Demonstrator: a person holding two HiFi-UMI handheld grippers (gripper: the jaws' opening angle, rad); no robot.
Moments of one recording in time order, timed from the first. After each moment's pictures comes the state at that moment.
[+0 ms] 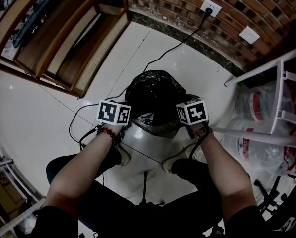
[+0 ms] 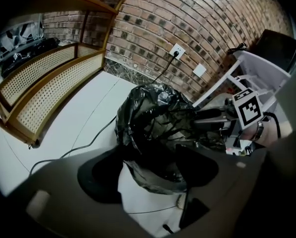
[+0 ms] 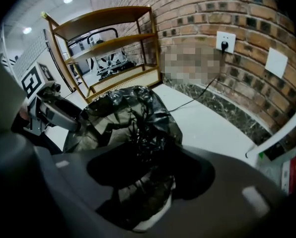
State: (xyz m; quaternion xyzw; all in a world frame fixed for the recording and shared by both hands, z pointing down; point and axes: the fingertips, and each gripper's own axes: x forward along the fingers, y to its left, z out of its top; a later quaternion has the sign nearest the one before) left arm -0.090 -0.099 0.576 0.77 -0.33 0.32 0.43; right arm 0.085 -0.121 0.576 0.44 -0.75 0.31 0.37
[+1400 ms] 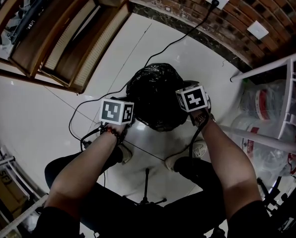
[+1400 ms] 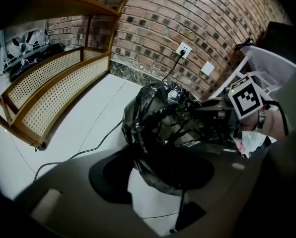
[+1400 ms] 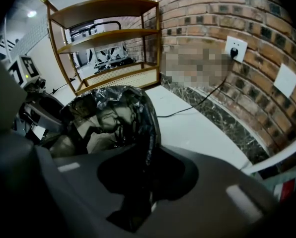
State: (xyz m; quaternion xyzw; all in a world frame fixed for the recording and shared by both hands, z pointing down) left arm -0.096 -0.113 0.591 0.76 -0.37 0.34 0.42; right arm 0.089 -0.172 0.596 0.45 -0.74 0.26 0.42
